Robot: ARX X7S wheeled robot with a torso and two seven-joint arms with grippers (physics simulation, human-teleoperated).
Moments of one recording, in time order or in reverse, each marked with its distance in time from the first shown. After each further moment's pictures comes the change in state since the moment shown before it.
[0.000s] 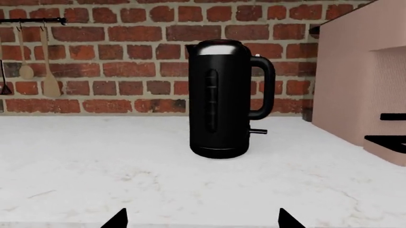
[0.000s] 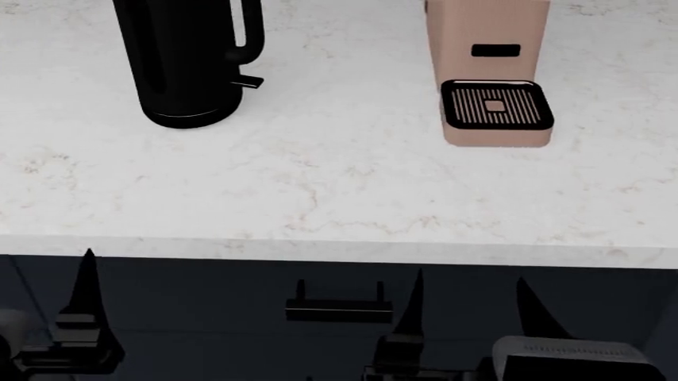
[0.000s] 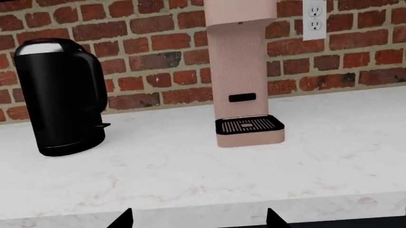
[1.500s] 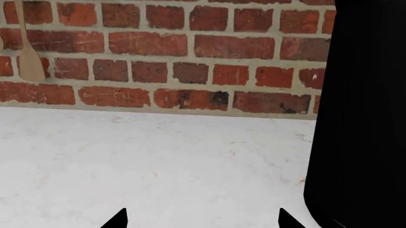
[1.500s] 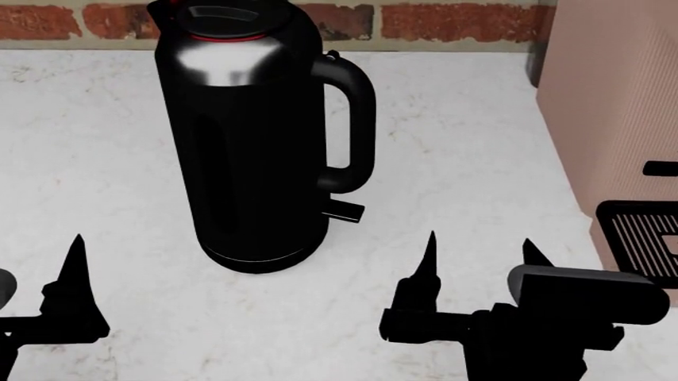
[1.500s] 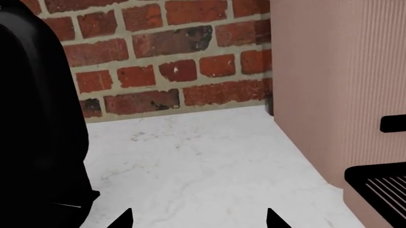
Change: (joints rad) left arm -0.114 -0.059 -0.056 -0.132 -0.112 -0.068 0.016; right arm 0.203 0.076 0.009 0.118 0.125 0.151 0.033
